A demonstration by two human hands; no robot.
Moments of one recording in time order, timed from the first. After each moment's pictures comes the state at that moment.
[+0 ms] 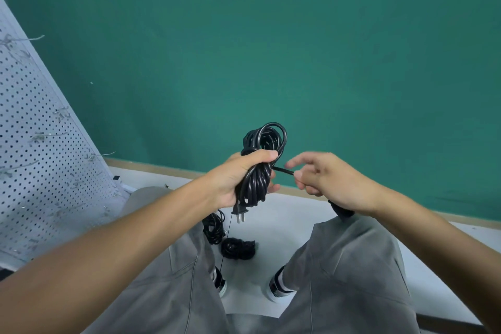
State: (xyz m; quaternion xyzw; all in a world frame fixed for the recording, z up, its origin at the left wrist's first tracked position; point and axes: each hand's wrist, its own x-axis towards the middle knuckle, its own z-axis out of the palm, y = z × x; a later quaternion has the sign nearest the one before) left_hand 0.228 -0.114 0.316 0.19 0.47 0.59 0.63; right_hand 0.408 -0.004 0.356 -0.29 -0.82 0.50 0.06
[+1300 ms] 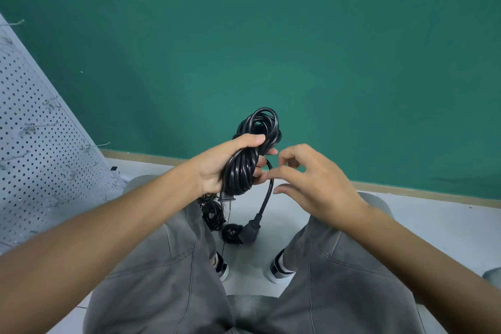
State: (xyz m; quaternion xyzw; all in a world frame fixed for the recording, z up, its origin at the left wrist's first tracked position) left_hand 0.218 -0.129 0.325 0.22 0.43 0.53 0.70; right_hand 0.415 -0.033 0.315 -0.04 -0.97 0.01 0.26
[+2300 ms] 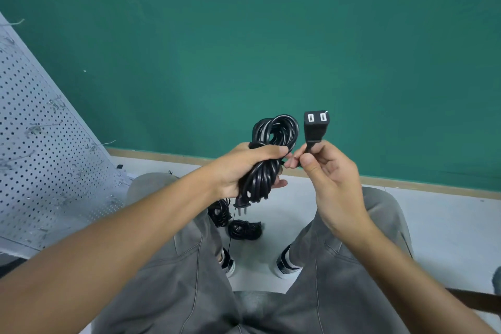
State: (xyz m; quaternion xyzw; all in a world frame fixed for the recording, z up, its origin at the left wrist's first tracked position) left_hand 0.236 -0.119 0.310 0.27 0.48 0.53 0.64; right_hand 0.412 -0.069 0.313 -0.20 -0.67 0.58 0.41
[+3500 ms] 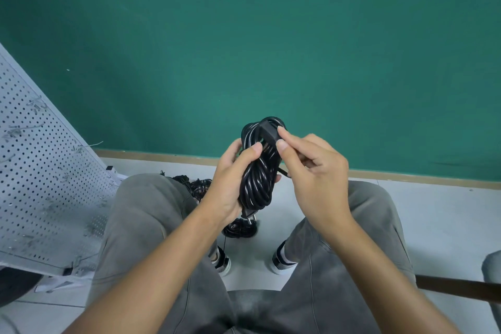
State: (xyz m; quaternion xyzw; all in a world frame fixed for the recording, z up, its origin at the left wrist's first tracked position) left_hand 0.271 -0.134 0.282 0.20 0.42 0.73 0.50; right_hand 0.399 -0.073 0.312 -0.28 -0.74 0.37 0.50
